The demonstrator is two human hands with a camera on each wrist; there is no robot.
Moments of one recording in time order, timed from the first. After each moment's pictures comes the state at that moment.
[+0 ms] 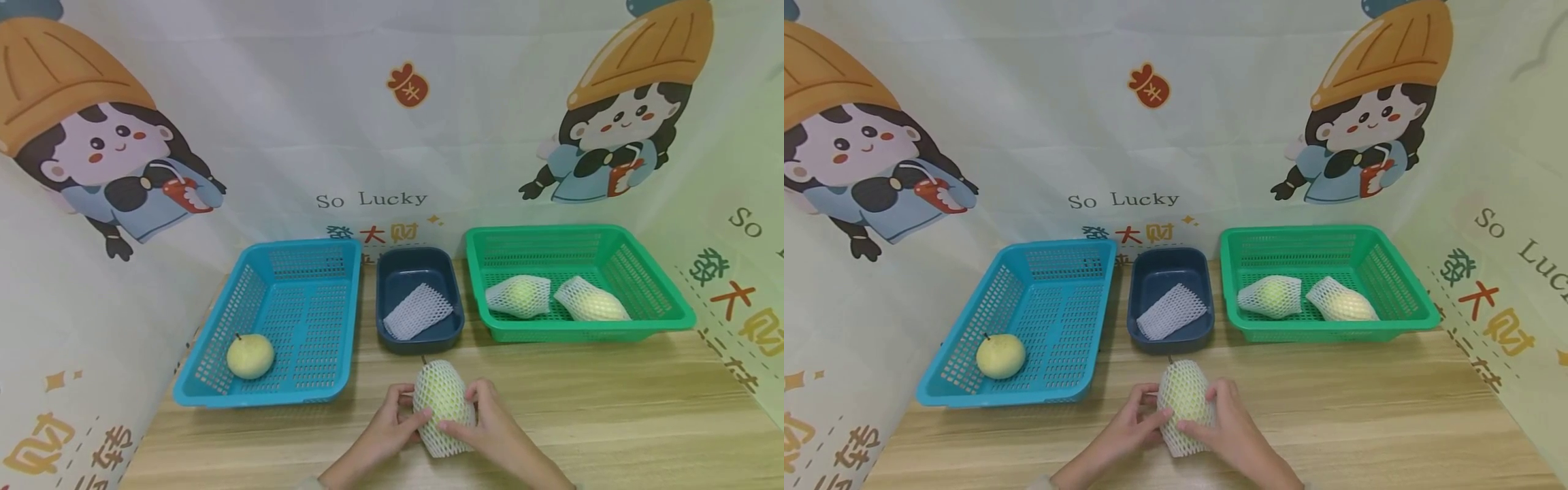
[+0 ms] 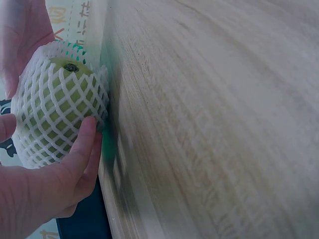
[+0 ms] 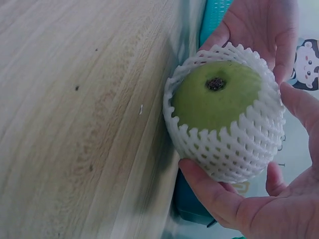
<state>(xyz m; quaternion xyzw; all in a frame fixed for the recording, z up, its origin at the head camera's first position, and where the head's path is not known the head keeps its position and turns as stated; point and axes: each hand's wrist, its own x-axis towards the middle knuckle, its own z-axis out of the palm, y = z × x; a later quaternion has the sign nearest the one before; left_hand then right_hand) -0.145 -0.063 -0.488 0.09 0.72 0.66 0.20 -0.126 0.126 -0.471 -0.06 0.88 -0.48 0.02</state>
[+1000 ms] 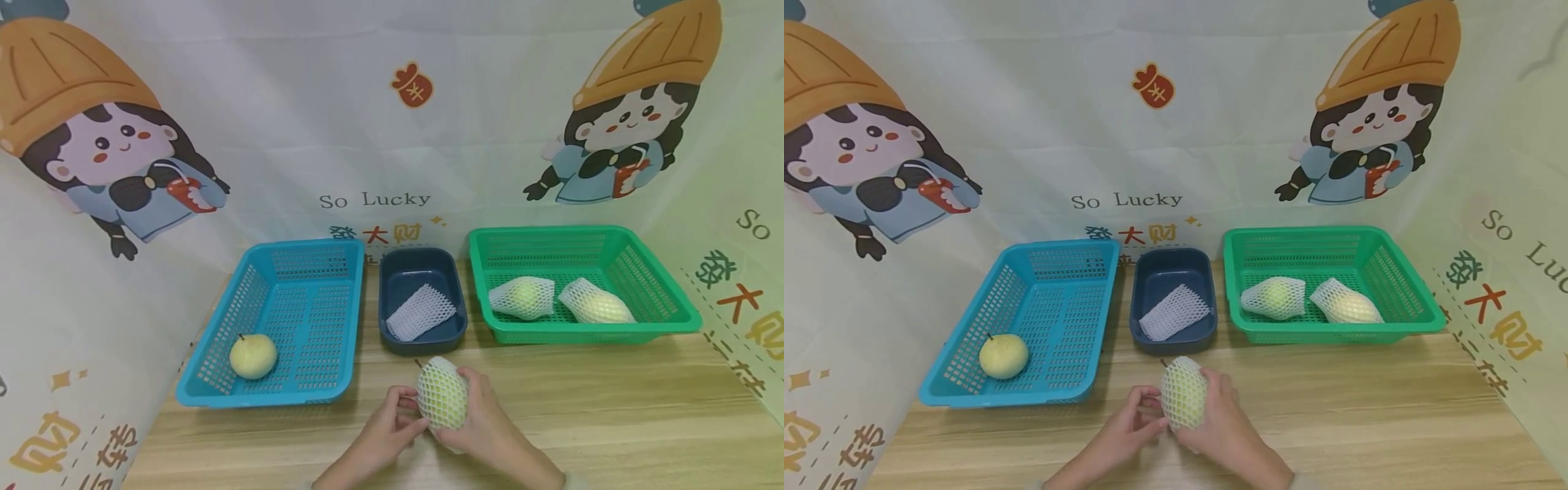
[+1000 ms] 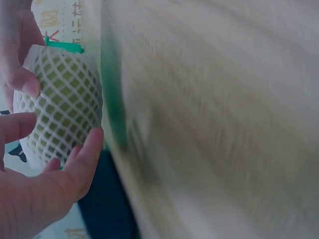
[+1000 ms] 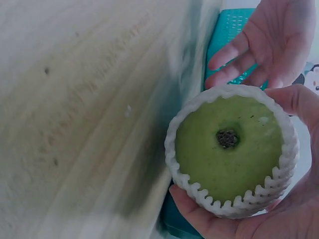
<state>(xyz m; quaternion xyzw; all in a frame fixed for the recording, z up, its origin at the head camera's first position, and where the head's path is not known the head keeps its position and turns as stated) -0.142 -0.076 -0.480 0.16 0.79 0.57 0.15 -0.133 0.109 -0.469 -0.07 0.91 -0.40 -0.02</state>
